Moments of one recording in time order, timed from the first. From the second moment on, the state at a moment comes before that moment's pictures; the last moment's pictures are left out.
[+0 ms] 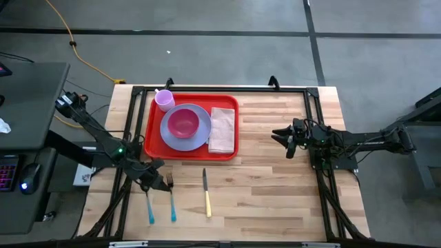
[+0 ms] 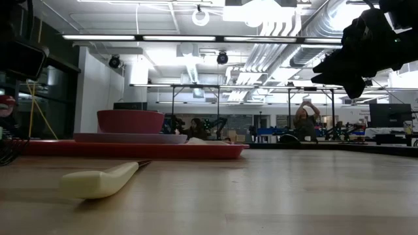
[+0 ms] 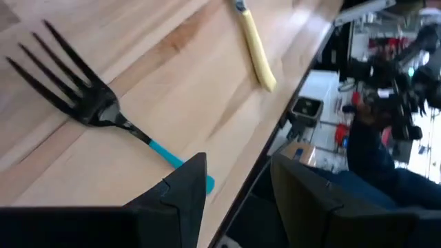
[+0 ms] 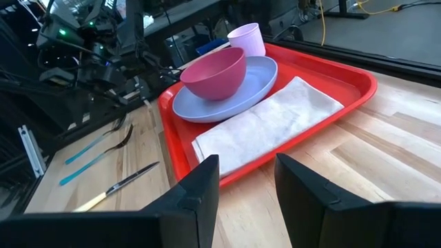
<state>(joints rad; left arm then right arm) -0.73 0.79 0.23 0.00 -0.16 -1.68 -0.03 0.38 0.15 0.02 0.23 0.47</state>
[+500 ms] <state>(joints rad) -0.73 0.80 0.23 0.17 -0.23 -1.77 -0.03 0.38 0.15 0.02 0.21 0.44</state>
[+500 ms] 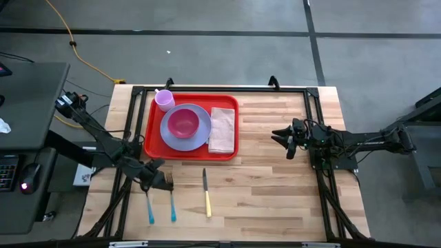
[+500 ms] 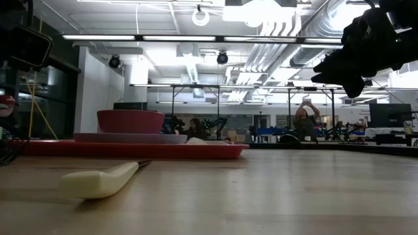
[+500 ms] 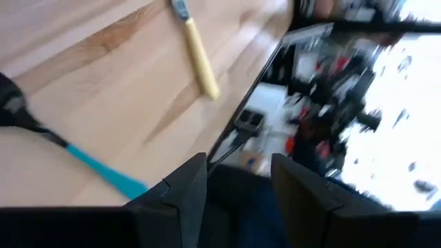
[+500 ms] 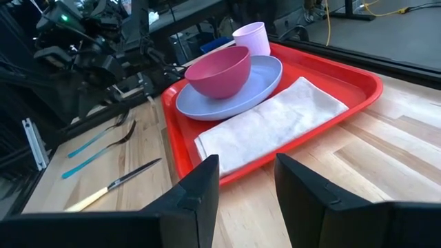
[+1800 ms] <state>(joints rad) -0.73 1.35 0.76 -0.57 -0.14 -2.33 -0.03 0.38 0.15 0.02 0.21 0.36</state>
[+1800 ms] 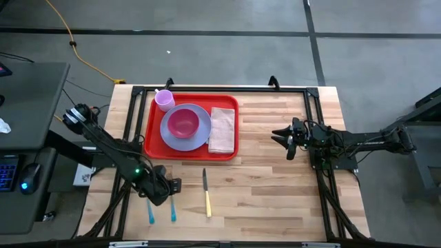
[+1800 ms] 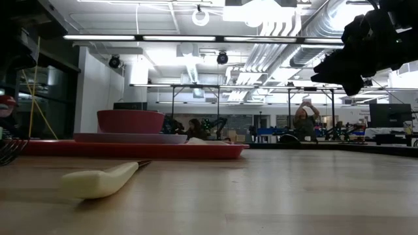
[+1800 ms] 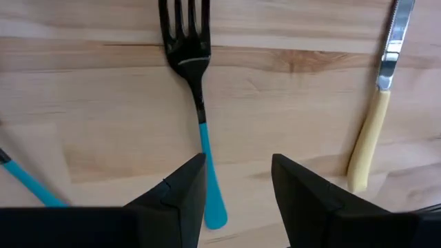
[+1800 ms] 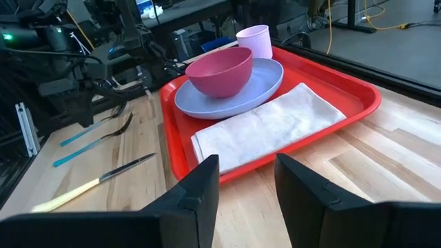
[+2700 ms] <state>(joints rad) -0.73 1.37 0.76 -0.57 -0.24 -2.33 -0.03 0.38 0.15 0.02 0.10 0.32</state>
